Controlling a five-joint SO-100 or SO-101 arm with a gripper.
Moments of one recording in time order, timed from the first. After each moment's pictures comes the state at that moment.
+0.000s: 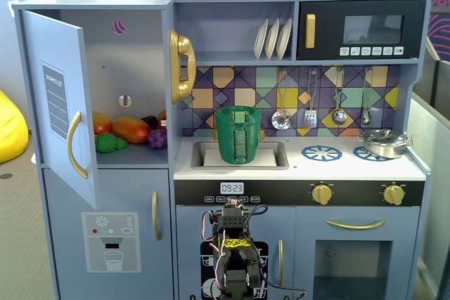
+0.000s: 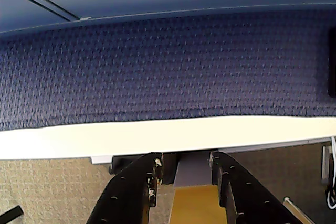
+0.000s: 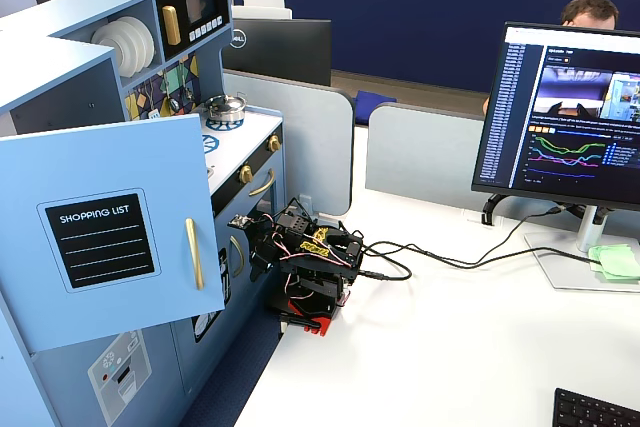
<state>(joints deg) -3.8 181.9 171.9 77.2 -88.0</state>
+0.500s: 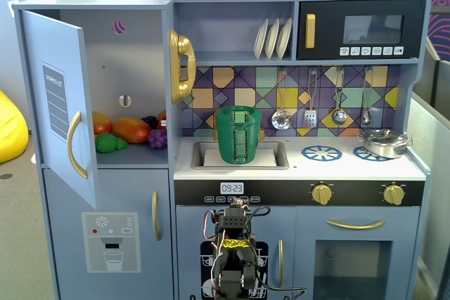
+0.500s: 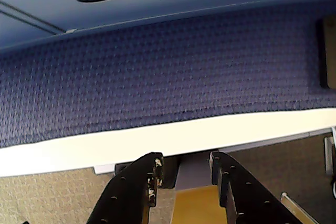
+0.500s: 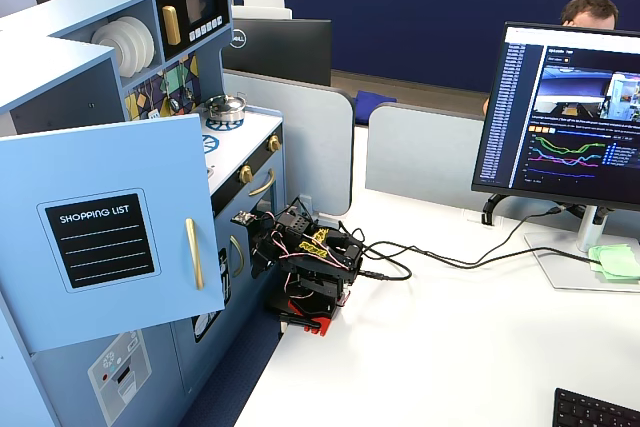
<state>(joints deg) 2.0 182.5 171.9 77.2 -89.0</state>
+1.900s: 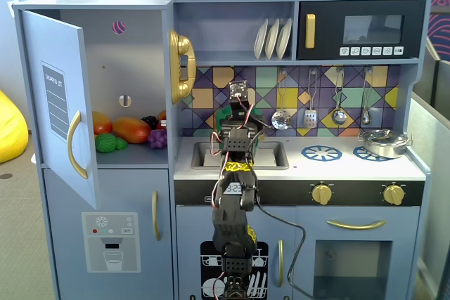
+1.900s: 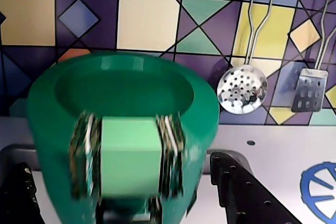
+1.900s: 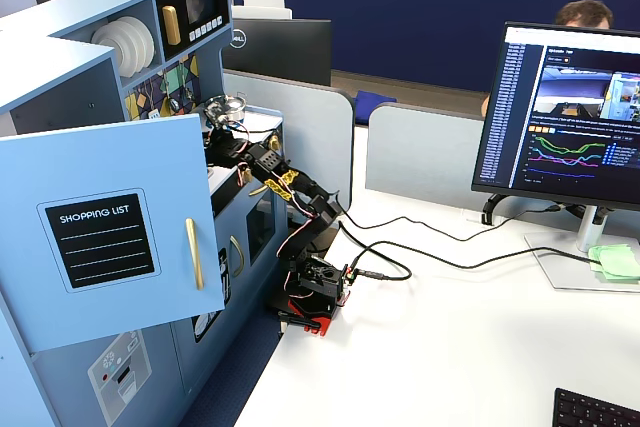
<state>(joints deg) 6.2 125.3 95.9 27.3 -100.2</state>
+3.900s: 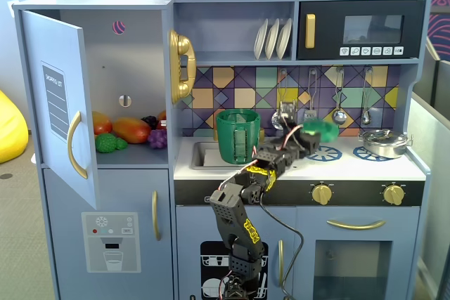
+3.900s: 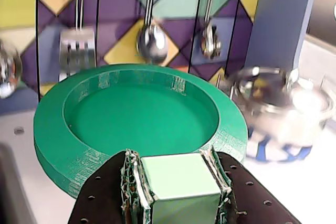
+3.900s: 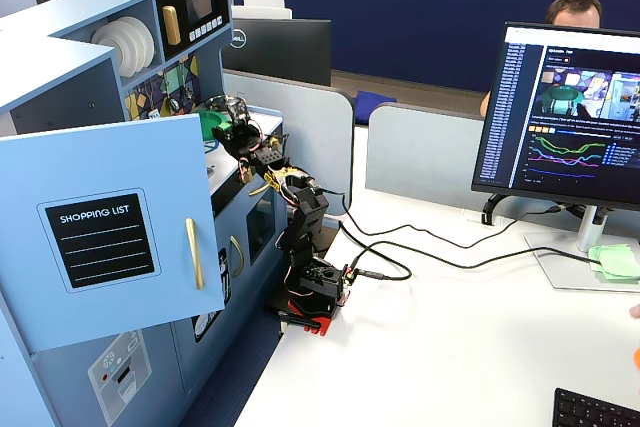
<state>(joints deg) 31.9 115.4 112.7 -4.4 -100.5</state>
